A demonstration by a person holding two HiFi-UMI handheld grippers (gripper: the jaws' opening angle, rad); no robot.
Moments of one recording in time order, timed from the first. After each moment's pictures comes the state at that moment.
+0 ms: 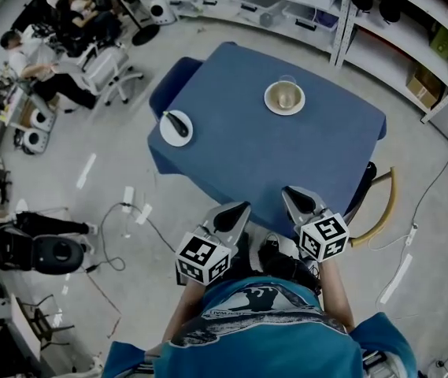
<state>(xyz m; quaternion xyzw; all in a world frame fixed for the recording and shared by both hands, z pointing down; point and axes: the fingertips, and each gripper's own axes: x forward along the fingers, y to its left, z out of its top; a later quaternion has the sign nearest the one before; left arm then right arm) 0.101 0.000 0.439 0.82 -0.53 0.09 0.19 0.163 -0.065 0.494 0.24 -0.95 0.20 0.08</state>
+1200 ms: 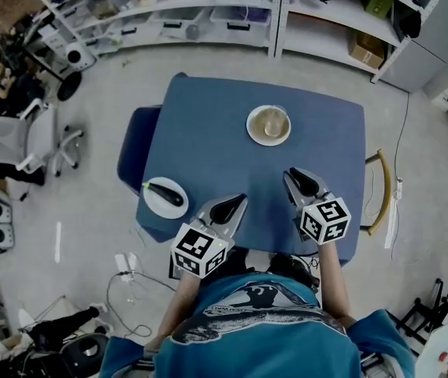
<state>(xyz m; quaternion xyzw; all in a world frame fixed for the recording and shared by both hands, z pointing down) -0.020 -0.156 0.433 0.92 -0.33 0.10 0.17 0.090 -0.216 0.481 0.47 -0.86 0.20 0.09</state>
